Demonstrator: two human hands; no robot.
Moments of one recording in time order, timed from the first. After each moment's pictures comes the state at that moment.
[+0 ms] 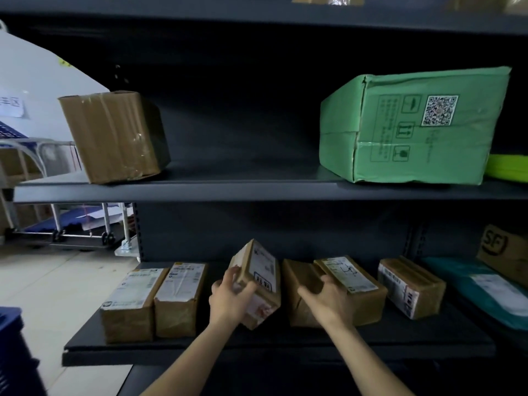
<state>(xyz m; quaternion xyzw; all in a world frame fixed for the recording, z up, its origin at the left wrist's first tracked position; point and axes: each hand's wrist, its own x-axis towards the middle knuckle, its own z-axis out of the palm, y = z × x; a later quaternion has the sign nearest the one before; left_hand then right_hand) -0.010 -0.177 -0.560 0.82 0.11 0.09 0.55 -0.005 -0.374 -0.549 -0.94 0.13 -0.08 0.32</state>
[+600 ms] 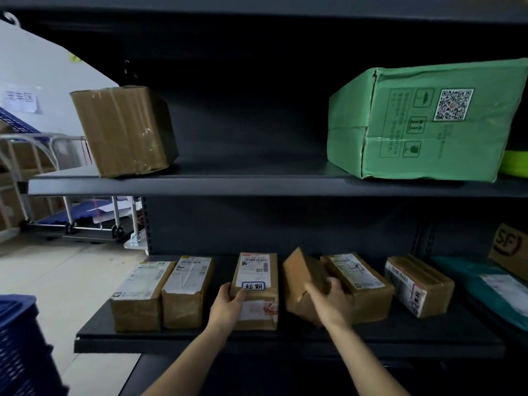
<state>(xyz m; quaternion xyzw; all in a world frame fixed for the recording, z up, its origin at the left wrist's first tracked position) -0.024 -0.166 -0.578 0.76 0.15 0.03 0.63 -0.002 -0.368 -0.571 -0.86 0.16 -0.09 0.48</state>
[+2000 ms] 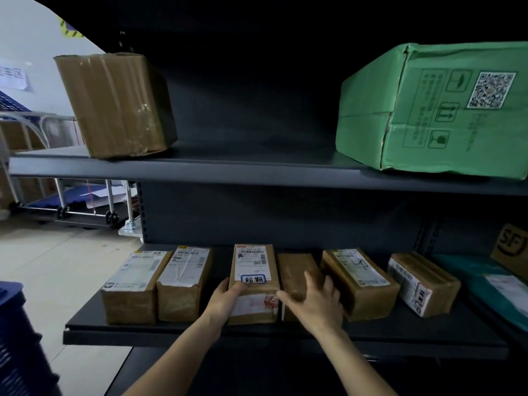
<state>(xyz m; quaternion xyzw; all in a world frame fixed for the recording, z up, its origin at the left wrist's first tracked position) -0.013 -0.157 -0.582 0.68 0.15 -0.06 0.71 0.003 -0.345 -0.585 -0.98 0.06 -0.05 0.20</state>
